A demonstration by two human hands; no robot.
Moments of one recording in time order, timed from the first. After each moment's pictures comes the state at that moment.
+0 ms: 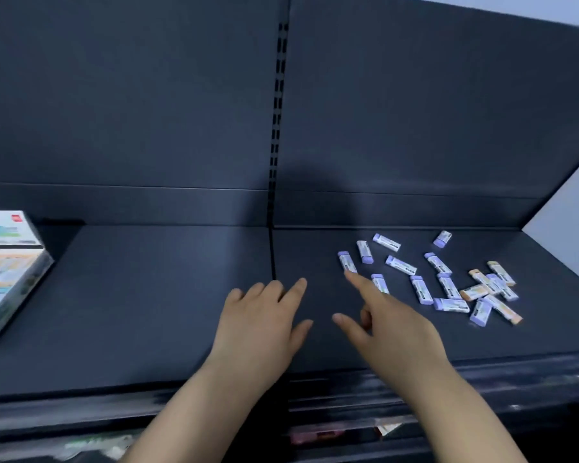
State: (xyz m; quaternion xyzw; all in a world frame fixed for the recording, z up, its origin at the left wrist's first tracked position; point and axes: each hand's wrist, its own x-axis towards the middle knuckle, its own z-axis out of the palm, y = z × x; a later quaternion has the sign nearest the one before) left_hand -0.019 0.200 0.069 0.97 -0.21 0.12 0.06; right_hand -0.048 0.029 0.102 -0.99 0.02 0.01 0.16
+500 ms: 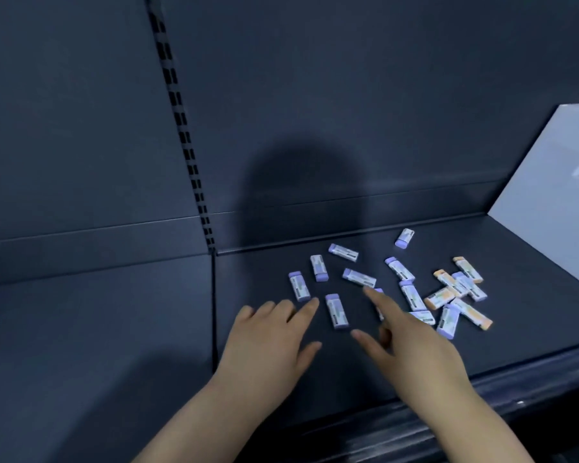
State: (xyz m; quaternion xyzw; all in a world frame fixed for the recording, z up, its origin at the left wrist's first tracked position) left_hand 0.032 0.111 0.067 0.95 -0.30 0.07 0.04; right_hand -0.023 -0.071 0.073 -0.97 0.11 -0.03 0.20
